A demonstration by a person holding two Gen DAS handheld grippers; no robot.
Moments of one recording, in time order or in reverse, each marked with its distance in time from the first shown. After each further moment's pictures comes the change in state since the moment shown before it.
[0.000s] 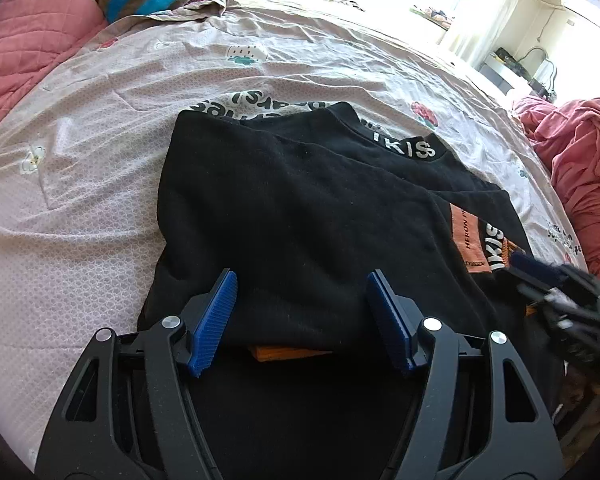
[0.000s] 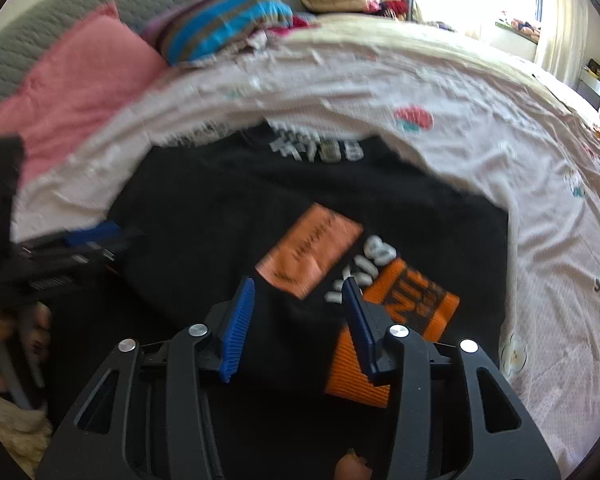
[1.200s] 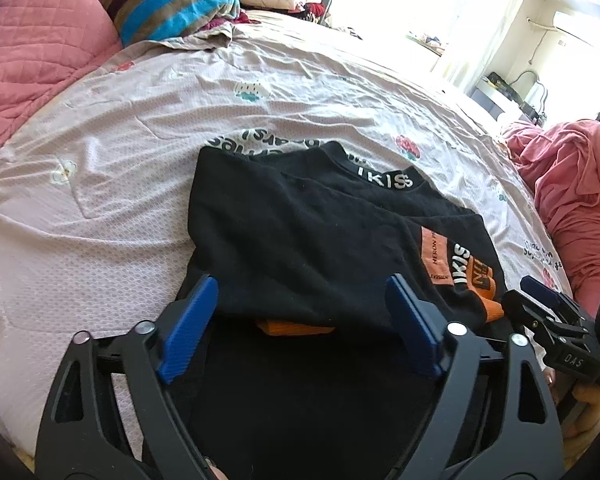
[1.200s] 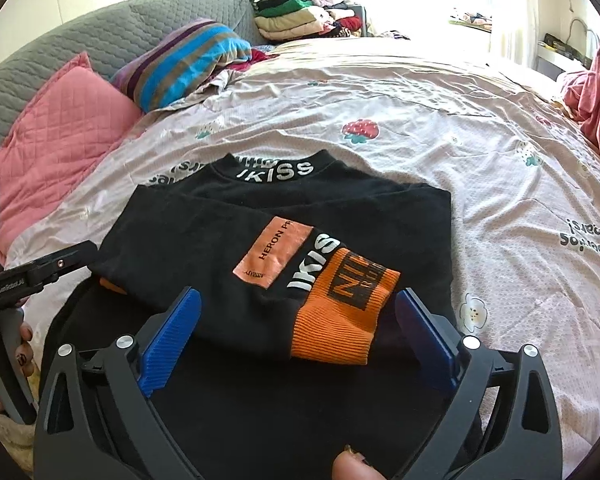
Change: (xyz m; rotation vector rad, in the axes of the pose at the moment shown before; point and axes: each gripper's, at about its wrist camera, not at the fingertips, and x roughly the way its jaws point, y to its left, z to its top) left arm -0.049 0.000 -0.002 -0.023 -0.097 -0.018; right arm -0.050 -0.021 -0.020 0.157 -0.144 -0.019
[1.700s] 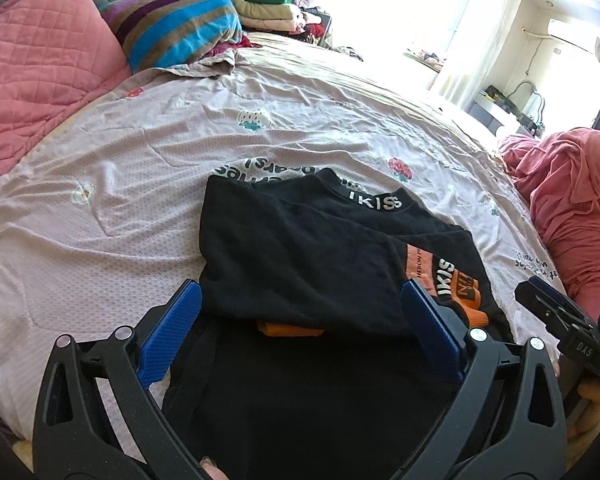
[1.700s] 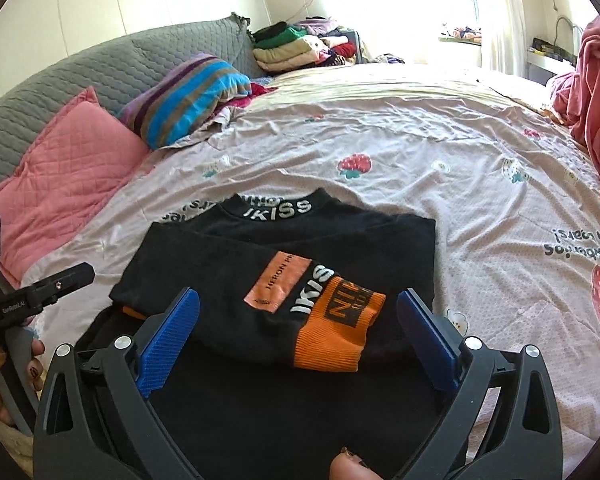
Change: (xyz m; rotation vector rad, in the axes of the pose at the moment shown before) left arm -0.033 -0.010 0.002 0.007 -0.075 0.013; right arm -0.037 -0.006 0.005 0.037 -0.114 0.025
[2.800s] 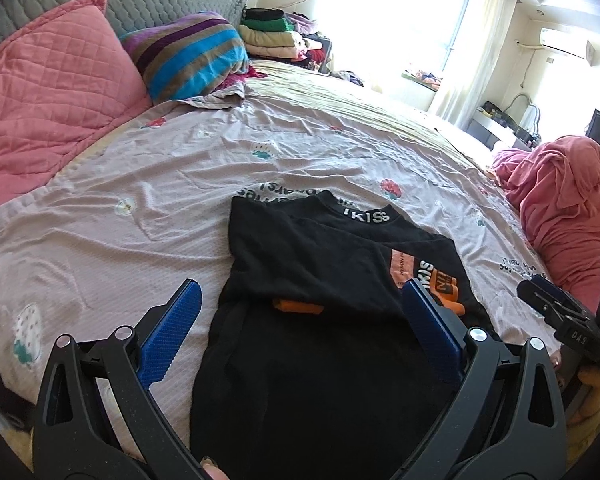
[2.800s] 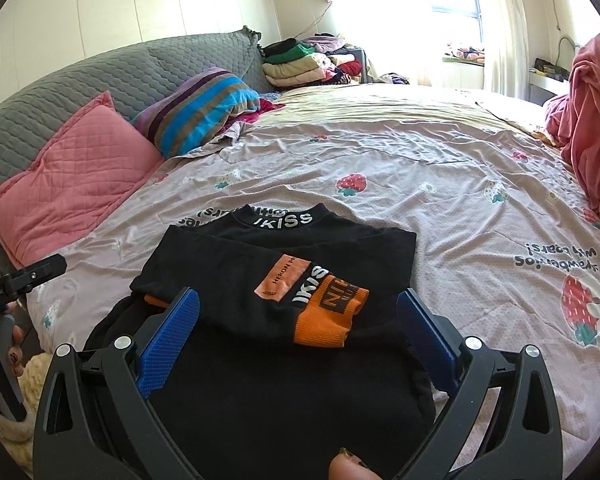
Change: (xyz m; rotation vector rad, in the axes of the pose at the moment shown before) left arm -0.074 -0.001 -0.016 0.007 -0.089 0.027; right arm -0.057 0.004 -0.008 -0.040 -0.050 -0.006
